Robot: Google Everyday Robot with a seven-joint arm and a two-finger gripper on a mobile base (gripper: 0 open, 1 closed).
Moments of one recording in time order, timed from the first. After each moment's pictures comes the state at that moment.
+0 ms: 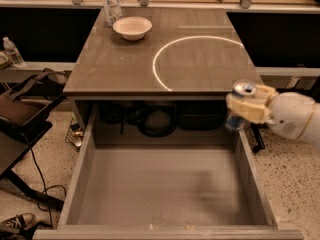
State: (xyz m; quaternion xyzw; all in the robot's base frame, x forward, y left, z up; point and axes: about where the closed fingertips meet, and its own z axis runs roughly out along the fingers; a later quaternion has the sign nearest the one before) arm 0.525 -0.200 0.885 -0.33 0.65 0.31 0.62
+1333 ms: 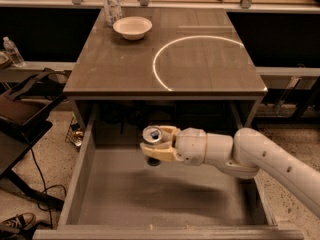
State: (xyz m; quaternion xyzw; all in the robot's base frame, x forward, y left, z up) arm 0.485 0.020 0.762 -0.46 0.54 0.44 0.55
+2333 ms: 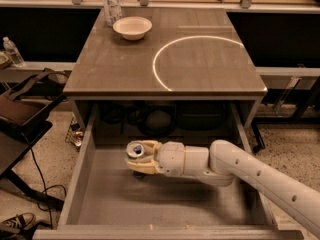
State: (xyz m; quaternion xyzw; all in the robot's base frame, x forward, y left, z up) arm 0.481 0.072 0.697 -0.47 0.53 0.47 0.53
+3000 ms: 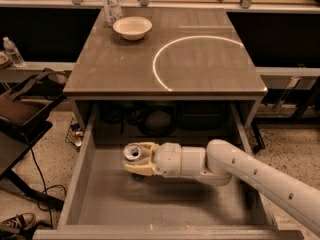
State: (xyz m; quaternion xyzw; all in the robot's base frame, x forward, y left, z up) arm 0.479 0.081 0.689 -0.48 0.54 0.46 0.52
